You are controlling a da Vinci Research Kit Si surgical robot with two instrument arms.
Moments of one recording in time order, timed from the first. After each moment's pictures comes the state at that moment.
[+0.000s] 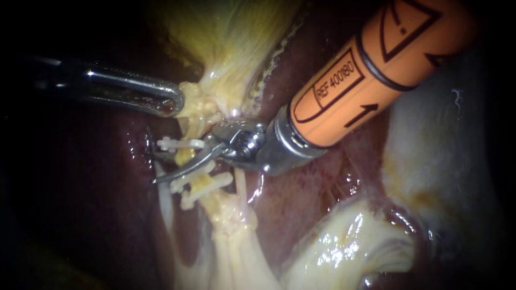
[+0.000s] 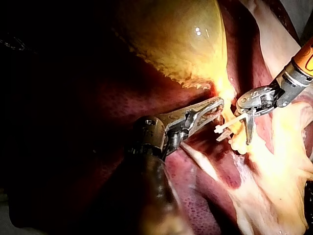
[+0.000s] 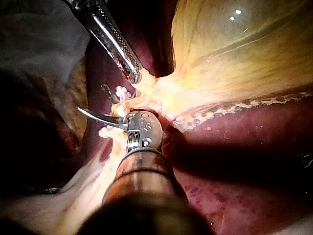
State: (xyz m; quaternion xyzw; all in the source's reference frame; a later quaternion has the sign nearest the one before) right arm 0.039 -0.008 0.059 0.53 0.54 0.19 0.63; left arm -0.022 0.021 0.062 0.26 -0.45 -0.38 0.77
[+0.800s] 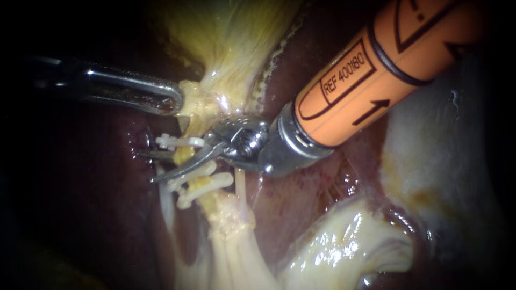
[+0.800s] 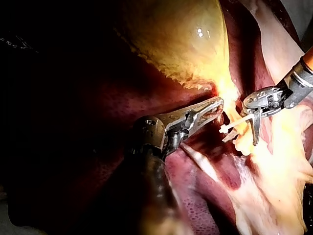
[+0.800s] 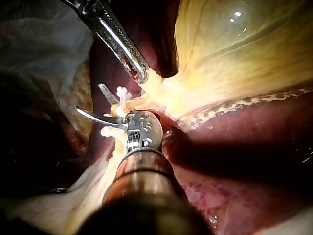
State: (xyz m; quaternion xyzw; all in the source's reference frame) right arm 0.039 -0.008 0.058 0.53 0.54 0.19 0.62; left arm -0.021 0.021 0.062 0.26 -0.45 -0.39 0.76
